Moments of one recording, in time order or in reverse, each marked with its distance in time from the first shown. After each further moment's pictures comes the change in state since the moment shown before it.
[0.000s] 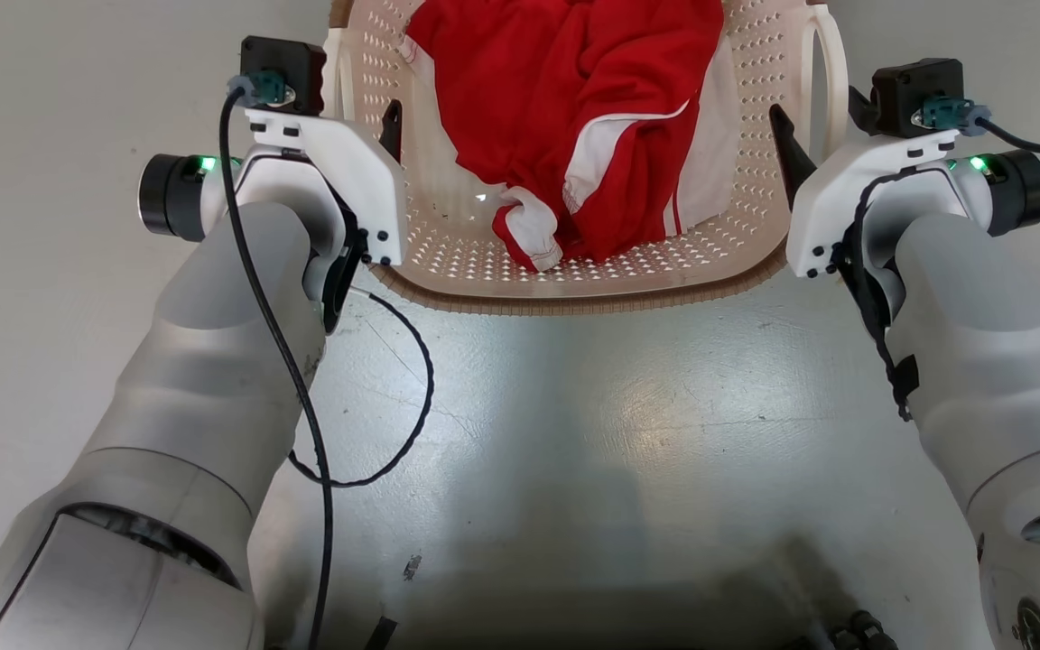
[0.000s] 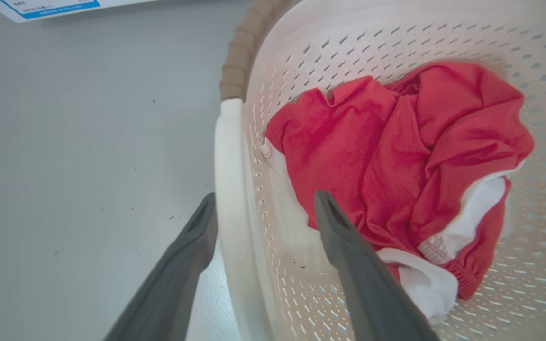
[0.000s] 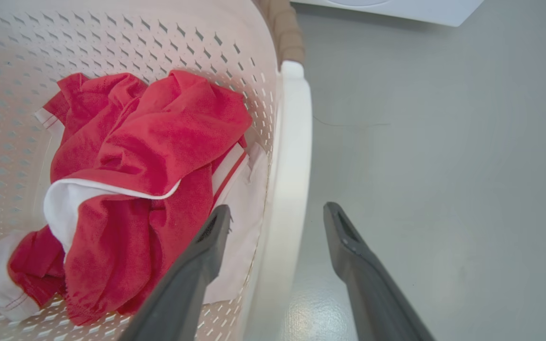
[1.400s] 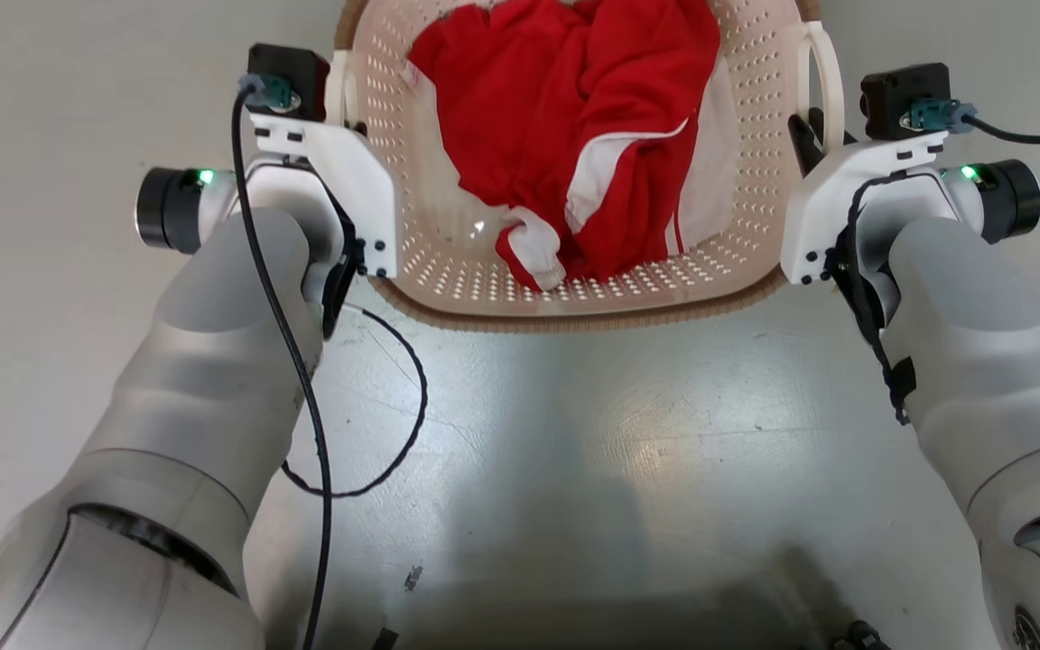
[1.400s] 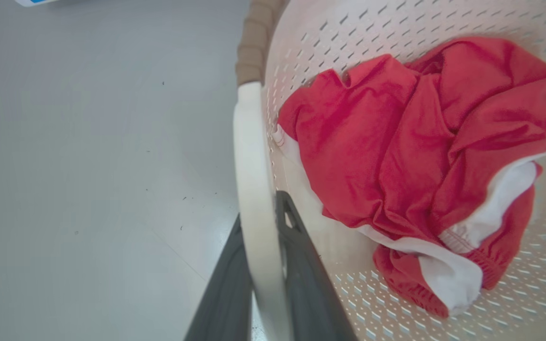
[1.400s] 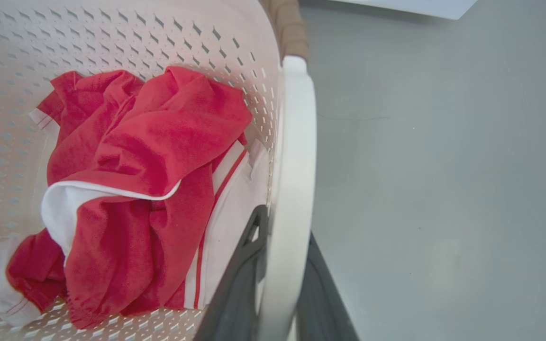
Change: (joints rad) left arm -0.012 0.006 -0.100 0.018 -0.073 0.009 0.076; right arm -0.014 -0.005 0.129 0.031 0.130 -0.001 0.040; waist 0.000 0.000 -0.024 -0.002
